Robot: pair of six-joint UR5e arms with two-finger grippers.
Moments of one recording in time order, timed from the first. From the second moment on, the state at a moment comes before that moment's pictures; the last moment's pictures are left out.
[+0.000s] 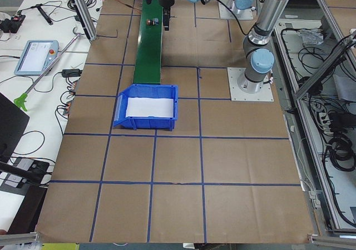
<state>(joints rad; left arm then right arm) -1.54 -1.58 -1.57 -1.56 1.57 0.04 1.55 -1.55 1.72 -1.81 -1.67 -0.09</state>
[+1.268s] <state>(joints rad) -1.54 -1.58 -1.57 -1.56 1.58 0.04 1.59 -1.38 1.72 -1.95 -1.61 0.07</state>
